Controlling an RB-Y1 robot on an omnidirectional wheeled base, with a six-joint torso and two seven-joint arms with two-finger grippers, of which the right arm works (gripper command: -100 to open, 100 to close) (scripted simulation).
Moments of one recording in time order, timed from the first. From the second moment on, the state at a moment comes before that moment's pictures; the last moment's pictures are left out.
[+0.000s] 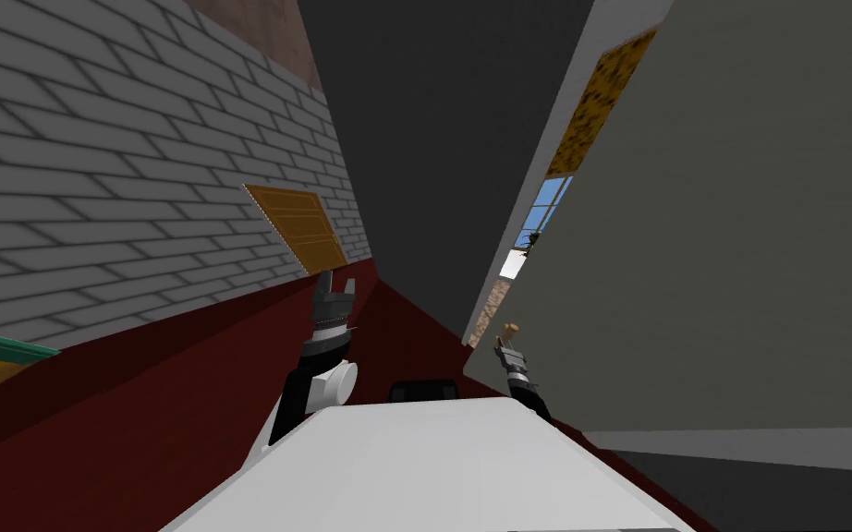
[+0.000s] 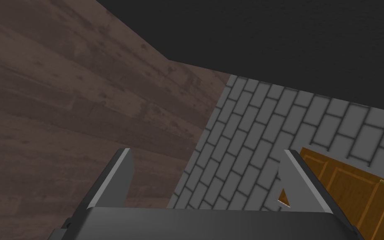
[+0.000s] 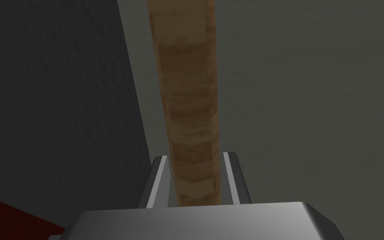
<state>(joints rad) 0.24 -0.45 0.31 -0.93 -0.82 -0.94 -1.45</state>
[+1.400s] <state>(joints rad) 0.31 -0.54 0.47 -0.97 -0.73 -1.04 -1.55</state>
